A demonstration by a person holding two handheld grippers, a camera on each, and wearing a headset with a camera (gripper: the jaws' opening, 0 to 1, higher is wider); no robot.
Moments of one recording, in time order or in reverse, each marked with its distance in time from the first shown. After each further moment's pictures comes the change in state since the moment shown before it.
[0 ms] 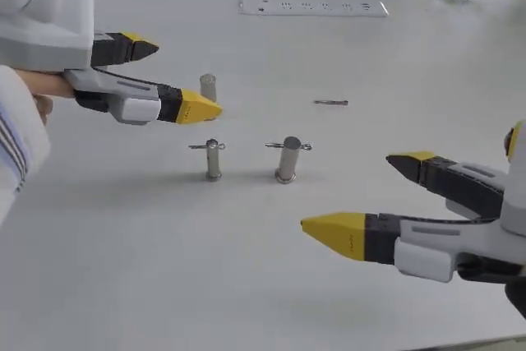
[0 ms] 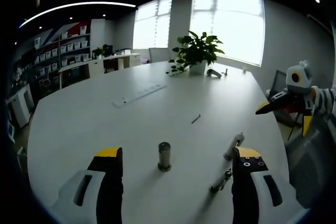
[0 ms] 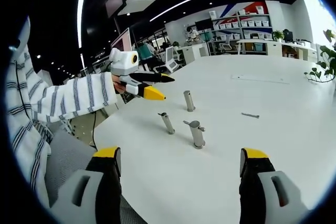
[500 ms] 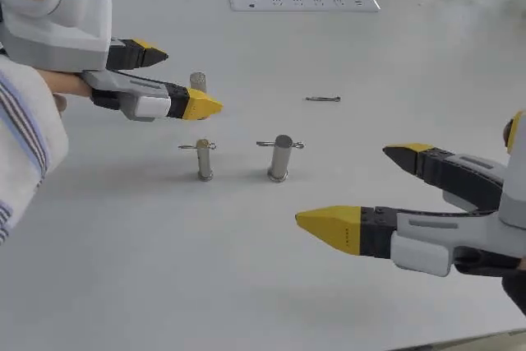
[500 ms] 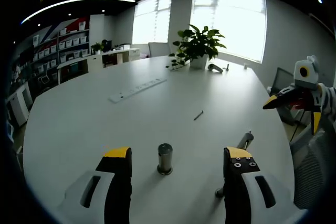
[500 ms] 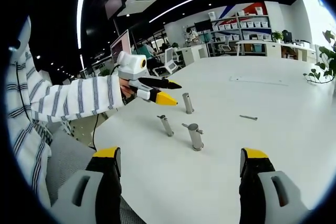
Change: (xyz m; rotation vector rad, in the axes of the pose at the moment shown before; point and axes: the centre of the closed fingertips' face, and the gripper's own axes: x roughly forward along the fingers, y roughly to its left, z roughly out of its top) left arm 0.027 0.009 -0.010 -0.010 0.041 -0.009; right arm -0.001 -0.001 0.004 0.001 -0.009 -0.005
